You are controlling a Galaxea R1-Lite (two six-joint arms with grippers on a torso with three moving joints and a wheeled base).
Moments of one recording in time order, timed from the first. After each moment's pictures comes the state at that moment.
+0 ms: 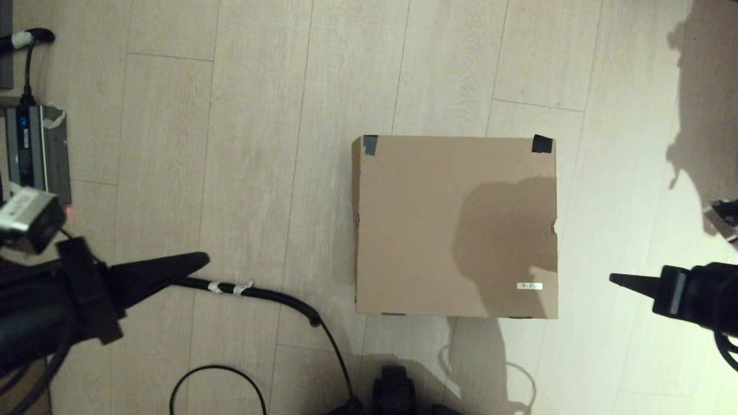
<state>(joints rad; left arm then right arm) -0.12 1.13 -0.55 -0.43 -0.54 -0.80 0.00 1.28 -0.58 -0.25 0.29 0.28</state>
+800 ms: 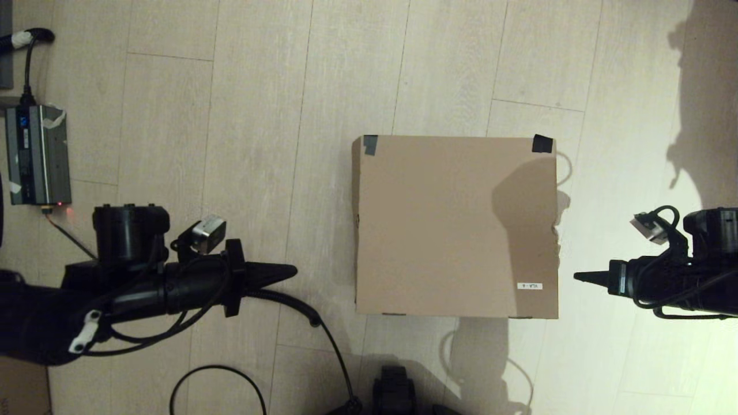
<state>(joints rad) -0.15 1.72 -0.69 -0.60 -0.79 -0.82 -0.23 1.78 -0.75 -0.37 0.60 0.09</state>
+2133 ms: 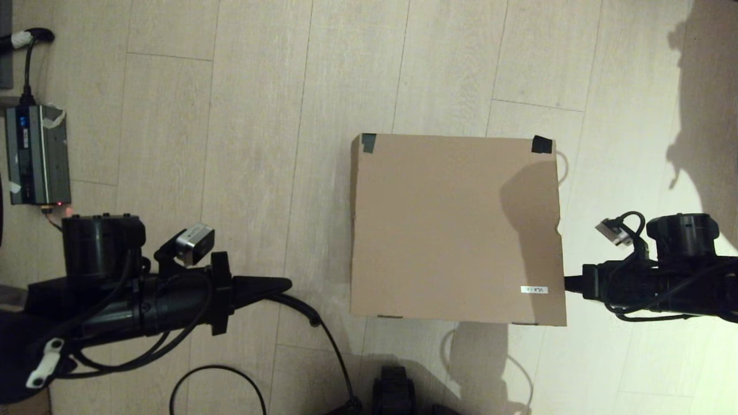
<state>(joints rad) -0.16 1.60 -0.59 -0.59 -0.78 -0.82 -0.13 1.85 -0.76 -0.39 0.76 0.14</state>
